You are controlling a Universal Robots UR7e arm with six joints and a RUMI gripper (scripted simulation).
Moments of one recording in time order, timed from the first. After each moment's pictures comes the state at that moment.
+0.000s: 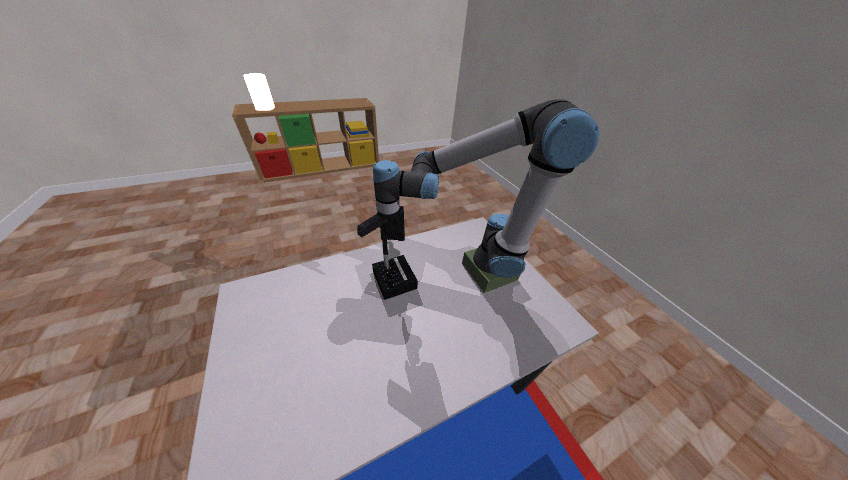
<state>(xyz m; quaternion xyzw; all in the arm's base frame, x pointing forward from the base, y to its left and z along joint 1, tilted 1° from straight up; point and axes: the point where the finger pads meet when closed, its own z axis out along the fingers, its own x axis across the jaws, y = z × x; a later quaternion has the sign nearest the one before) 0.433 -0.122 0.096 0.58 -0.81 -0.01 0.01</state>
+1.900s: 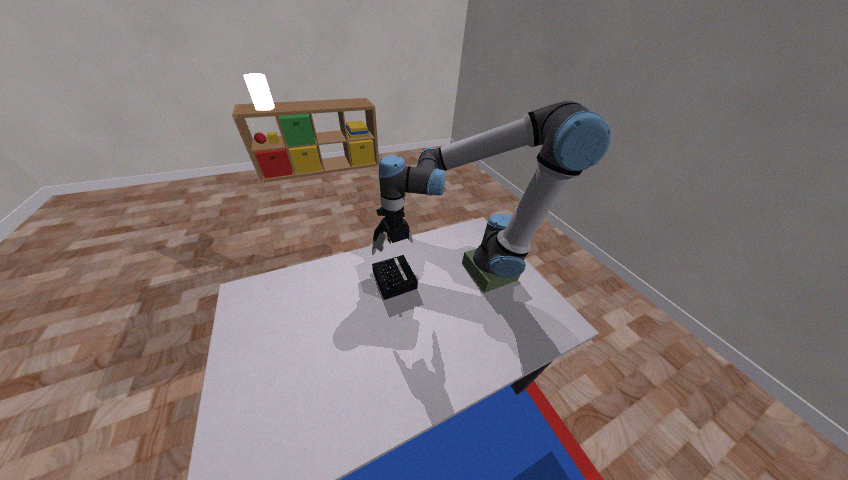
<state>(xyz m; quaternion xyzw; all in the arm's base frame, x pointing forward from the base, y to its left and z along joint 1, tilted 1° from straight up) 0.408 -0.124 0.114 0.02 -1.00 0.01 0.01</state>
